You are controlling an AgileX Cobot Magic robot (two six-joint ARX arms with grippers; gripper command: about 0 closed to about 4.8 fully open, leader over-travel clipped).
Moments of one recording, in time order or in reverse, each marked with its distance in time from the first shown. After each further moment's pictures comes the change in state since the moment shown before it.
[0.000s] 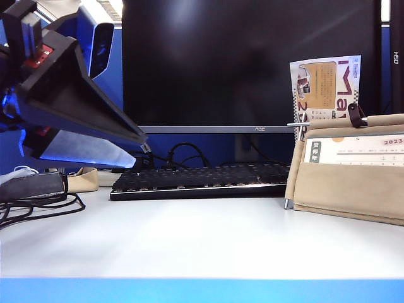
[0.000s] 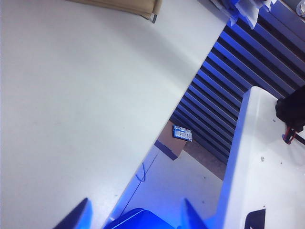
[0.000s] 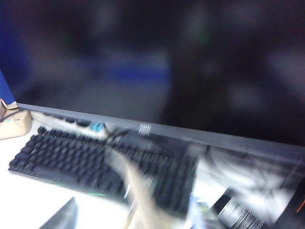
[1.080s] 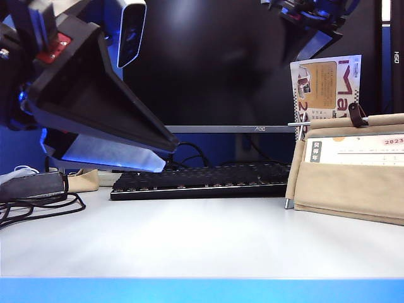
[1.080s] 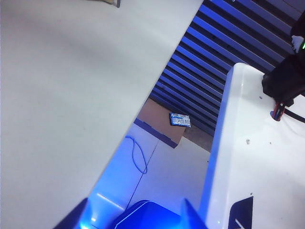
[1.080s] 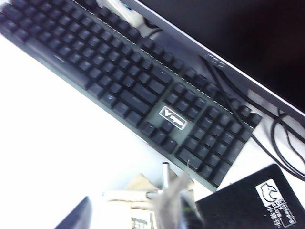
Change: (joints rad) left arm -0.187 0.000 0.000 0.022 -0.113 0.022; right arm 0.300 0.671 0.648 -0.591 0.245 -0.333
